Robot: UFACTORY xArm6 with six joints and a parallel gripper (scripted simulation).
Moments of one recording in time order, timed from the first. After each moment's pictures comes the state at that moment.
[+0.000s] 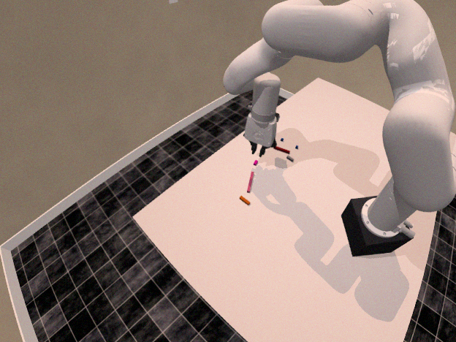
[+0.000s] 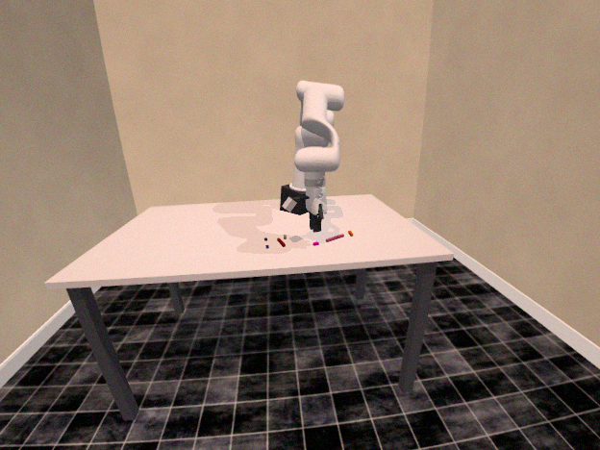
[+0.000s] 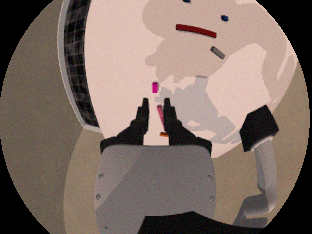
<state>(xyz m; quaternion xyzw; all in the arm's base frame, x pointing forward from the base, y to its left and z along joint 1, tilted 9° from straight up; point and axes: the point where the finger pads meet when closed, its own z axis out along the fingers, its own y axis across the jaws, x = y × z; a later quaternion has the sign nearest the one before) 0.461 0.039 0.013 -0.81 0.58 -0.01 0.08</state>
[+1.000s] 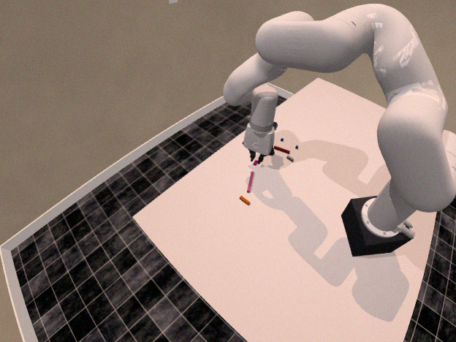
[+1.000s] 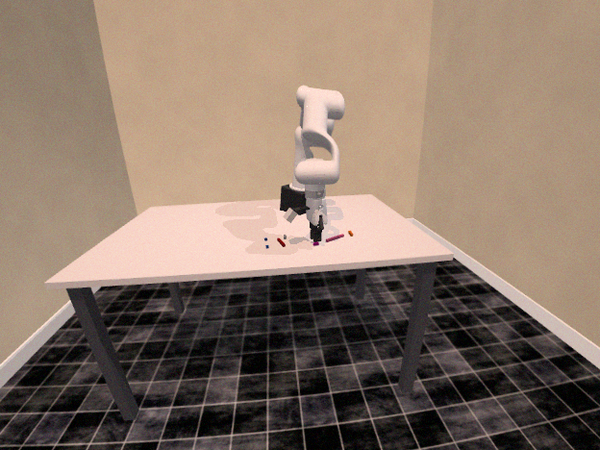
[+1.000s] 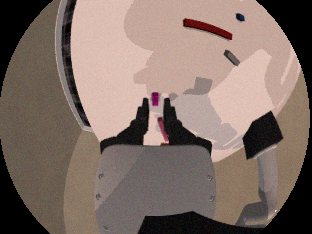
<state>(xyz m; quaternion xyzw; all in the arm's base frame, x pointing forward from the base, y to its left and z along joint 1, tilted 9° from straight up) 0.467 0.045 -0.026 -0.81 0.58 -0.01 0.08</state>
